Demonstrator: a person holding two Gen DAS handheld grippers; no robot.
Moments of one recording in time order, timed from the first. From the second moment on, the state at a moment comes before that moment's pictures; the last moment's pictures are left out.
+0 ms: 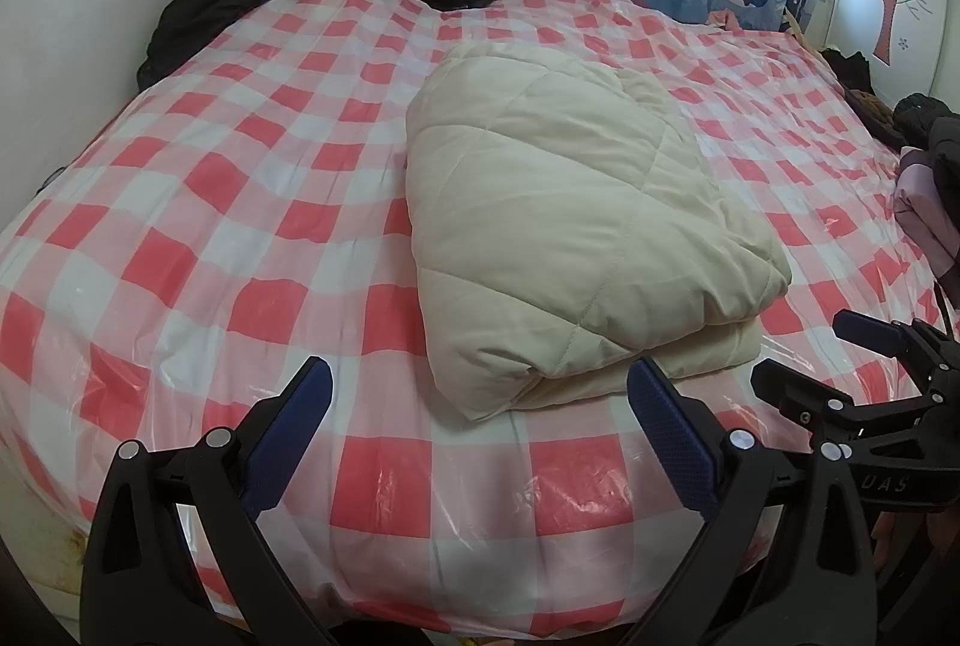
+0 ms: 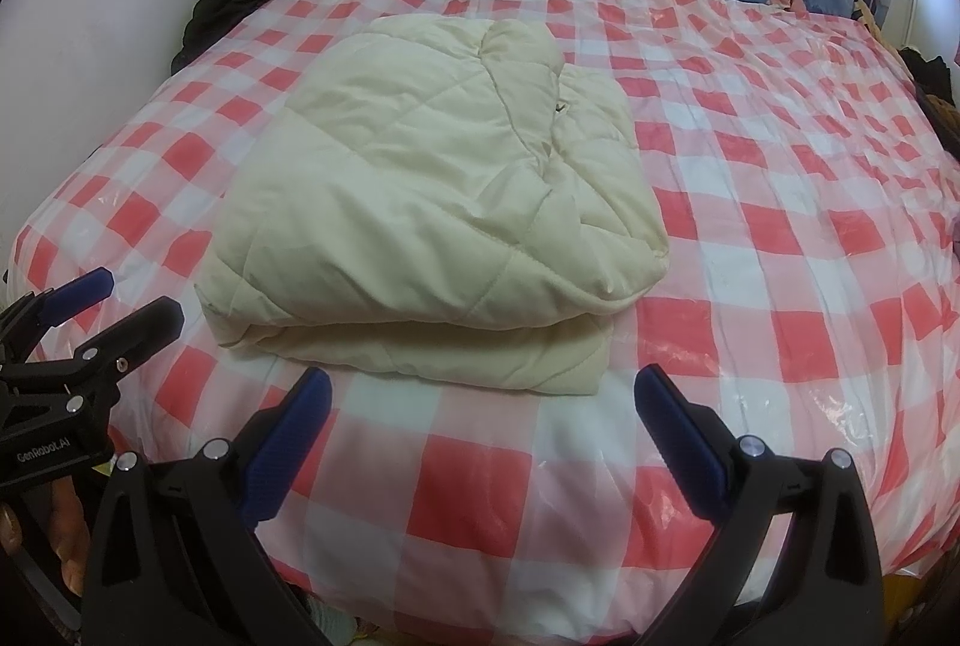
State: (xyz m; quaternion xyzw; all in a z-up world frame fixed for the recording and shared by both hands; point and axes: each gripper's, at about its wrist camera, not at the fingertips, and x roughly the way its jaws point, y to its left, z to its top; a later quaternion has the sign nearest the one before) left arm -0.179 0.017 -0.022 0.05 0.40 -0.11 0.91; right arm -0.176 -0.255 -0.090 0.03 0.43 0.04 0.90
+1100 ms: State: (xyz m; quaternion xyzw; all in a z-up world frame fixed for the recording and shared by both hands) left arm -0.177 0.021 -0.027 0.07 0.41 -0.09 0.91; right arm -0.178 -0.256 -0.095 0.03 0.43 0.04 0.90
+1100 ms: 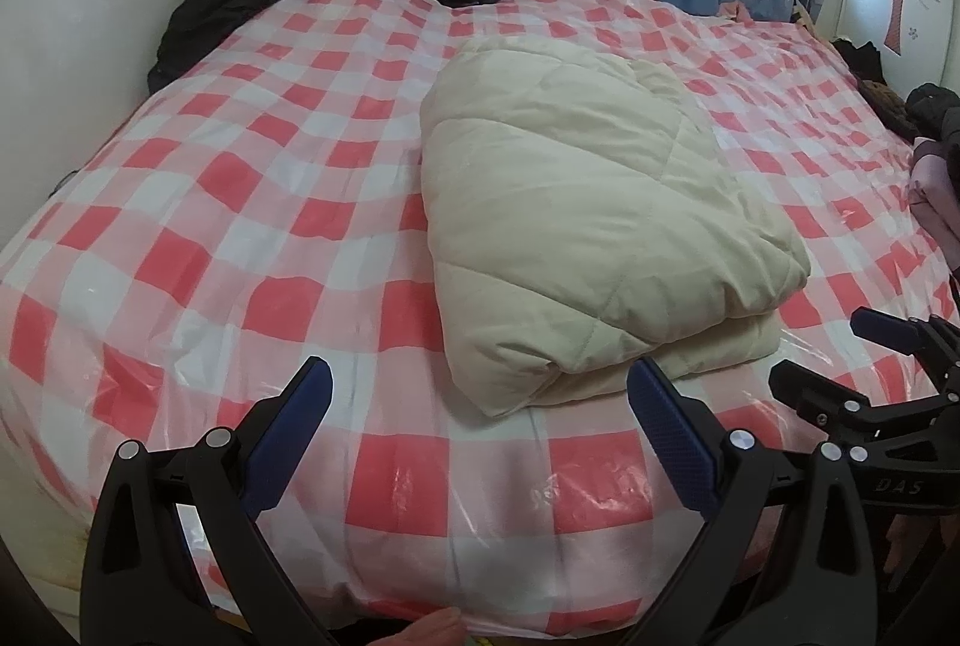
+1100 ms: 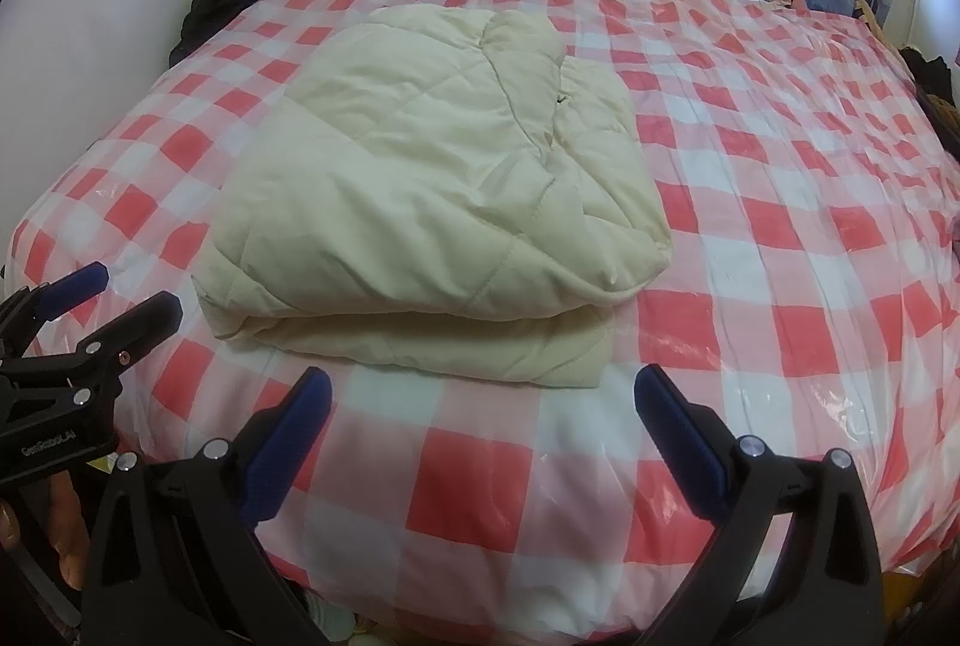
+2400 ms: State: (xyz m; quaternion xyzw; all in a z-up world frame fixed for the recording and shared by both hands) left arm -0.189 0.019 -0.010 0.06 0.39 -0.10 0.92; right arm -0.179 -0.254 -0.084 0.02 0.43 0.05 0.90
